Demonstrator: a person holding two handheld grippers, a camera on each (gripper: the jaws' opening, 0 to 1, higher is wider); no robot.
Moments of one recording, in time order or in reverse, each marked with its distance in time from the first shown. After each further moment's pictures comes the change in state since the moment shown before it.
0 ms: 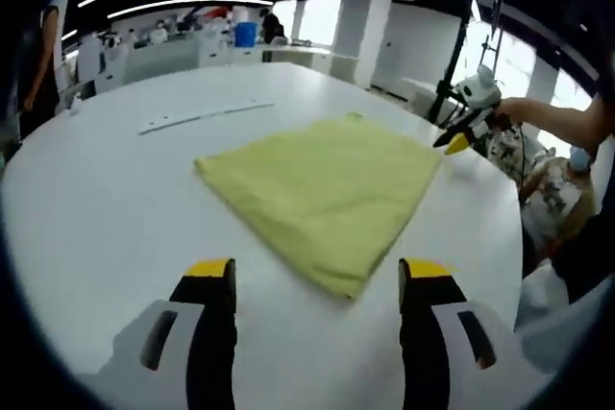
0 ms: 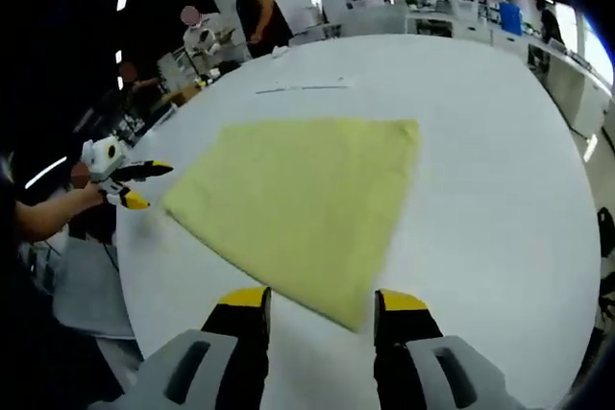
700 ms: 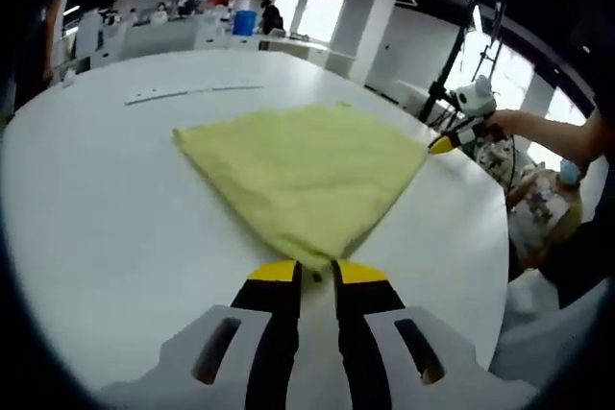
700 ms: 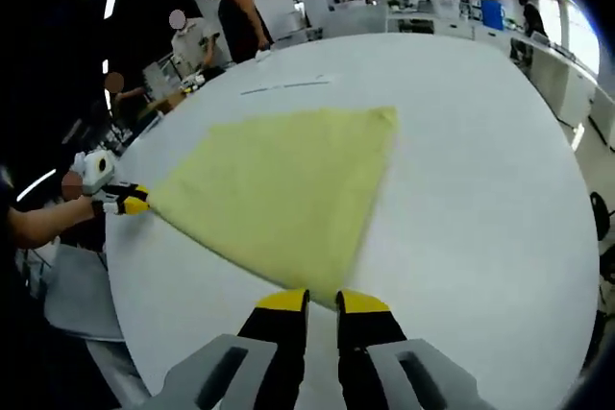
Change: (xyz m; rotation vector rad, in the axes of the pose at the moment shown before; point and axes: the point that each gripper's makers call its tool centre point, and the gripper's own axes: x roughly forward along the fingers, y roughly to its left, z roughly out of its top) left arm 0.011 -0.023 -0.018 -0.075 0.015 -0.071; right arm -0.001 -0.010 -0.015 0.040 -0.027 -0.051
